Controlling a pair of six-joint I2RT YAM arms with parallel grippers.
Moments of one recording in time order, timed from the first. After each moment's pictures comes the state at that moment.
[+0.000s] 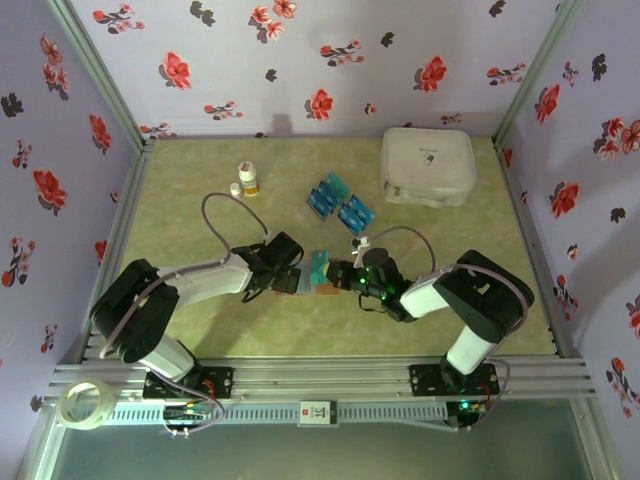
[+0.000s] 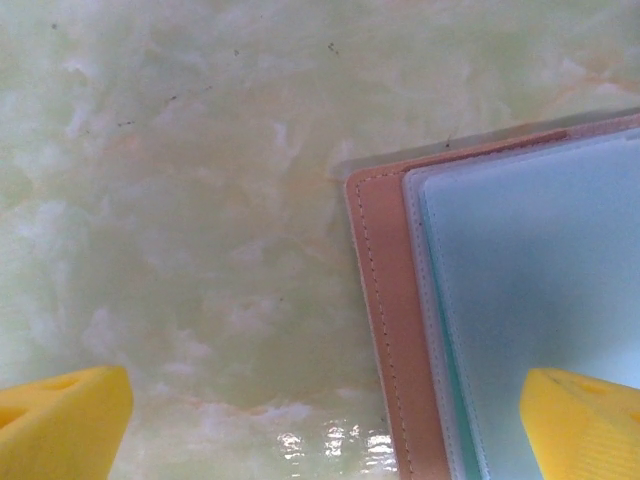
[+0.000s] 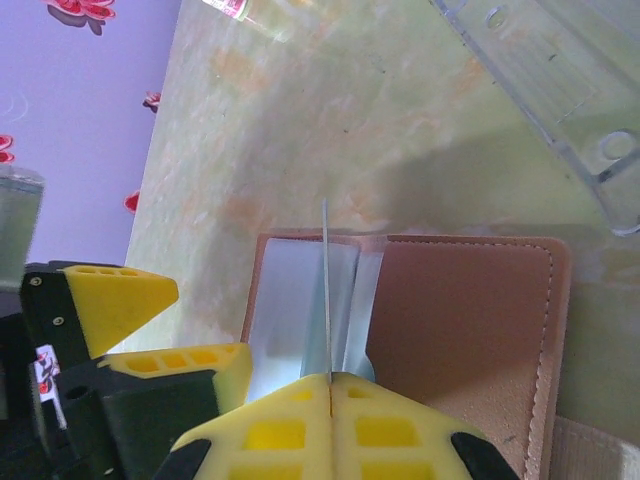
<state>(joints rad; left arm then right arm) -0.82 1.56 0.82 -0.49 -0.35 -0.50 0.76 1.66 0.40 0.82 -0.24 0.95</state>
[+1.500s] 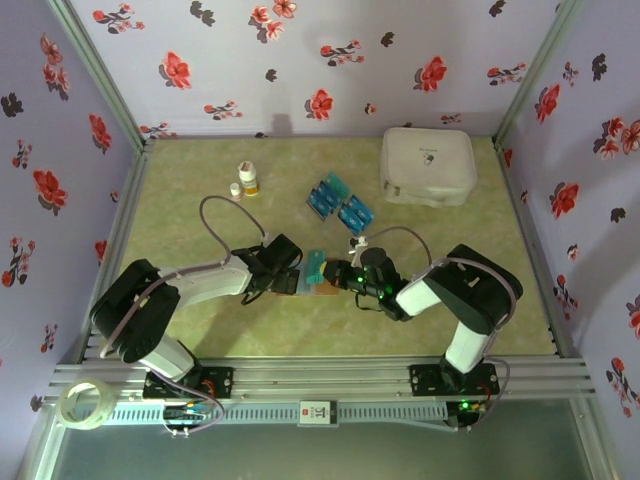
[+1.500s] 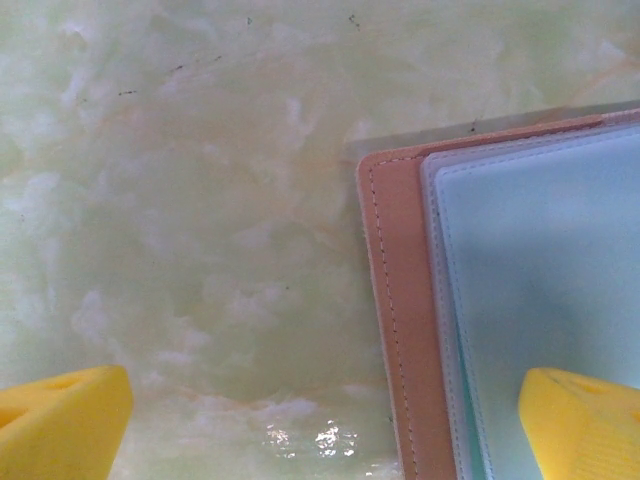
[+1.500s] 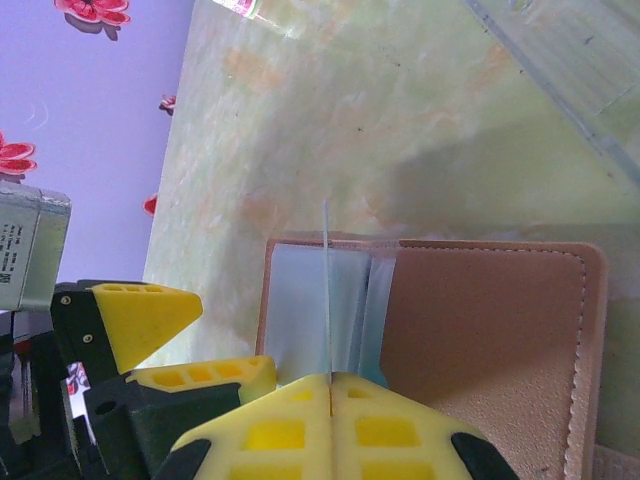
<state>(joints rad) -0.82 1.56 0.80 -0.47 -0.35 -0.55 0.76 1.74 0.42 0.91 -0.27 1.00</state>
